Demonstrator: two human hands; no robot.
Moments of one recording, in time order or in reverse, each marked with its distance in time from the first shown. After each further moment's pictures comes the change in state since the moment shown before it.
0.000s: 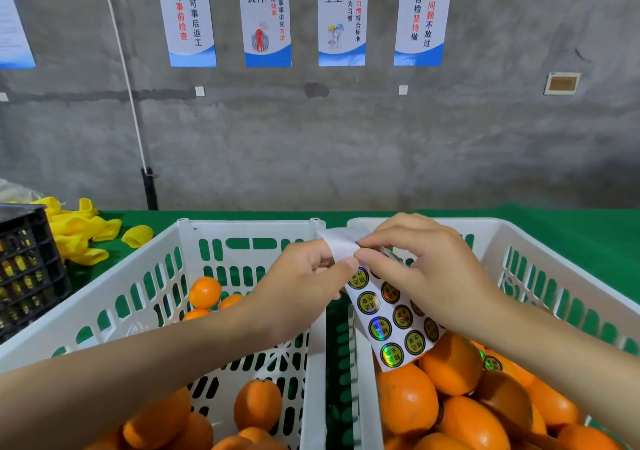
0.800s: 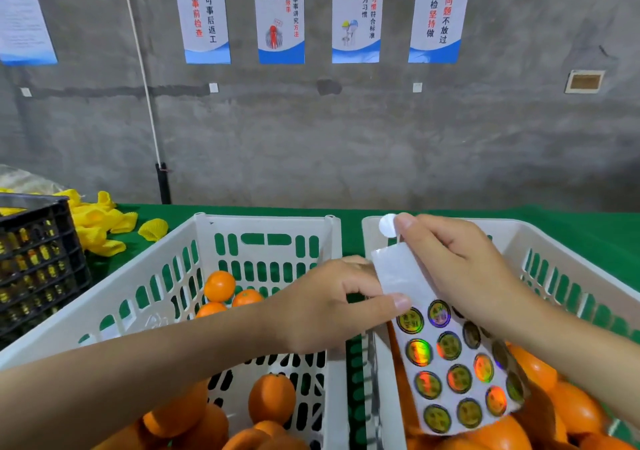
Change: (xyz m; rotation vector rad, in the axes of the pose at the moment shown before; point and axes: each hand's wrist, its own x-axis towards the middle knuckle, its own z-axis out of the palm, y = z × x) left_hand -0.004 0.002 -0.007 0.199 -0.396 0.315; right_hand 0.002 -0.001 0.001 0.229 -0.004 0.184
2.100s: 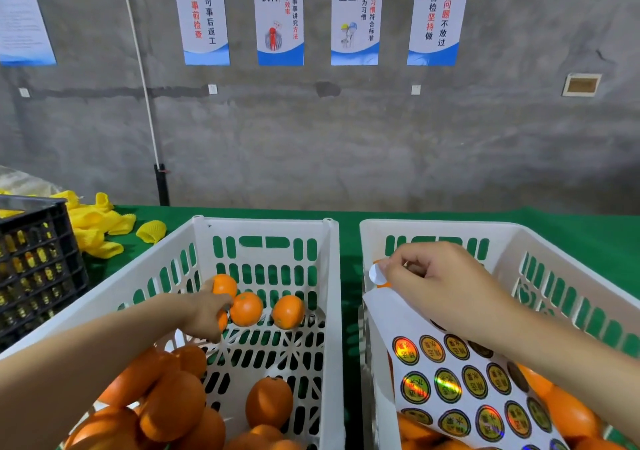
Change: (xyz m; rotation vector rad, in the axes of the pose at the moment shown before) left_hand -0.081 -0.192 -0.088 0.712 -0.416 -1.093; right_hand -0.004 0.006 0.003 -0.192 -0.173 0.120
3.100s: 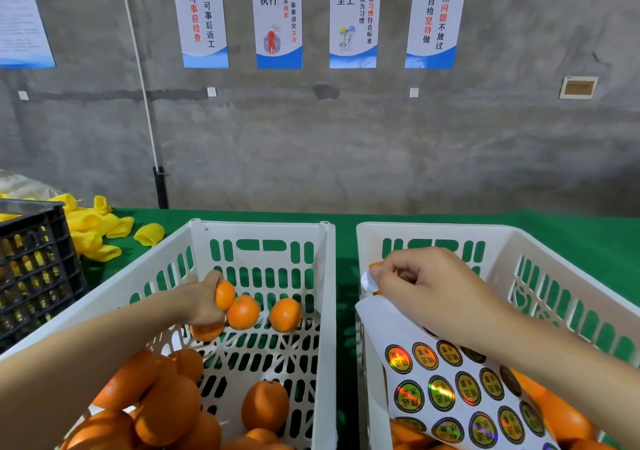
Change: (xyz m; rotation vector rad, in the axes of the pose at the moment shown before) left_hand 0.005 0.000 -0.008 -0.269 0.162 -0.147; right_hand -0.002 -0.005 -0.002 -0.002 -0.071 0.019
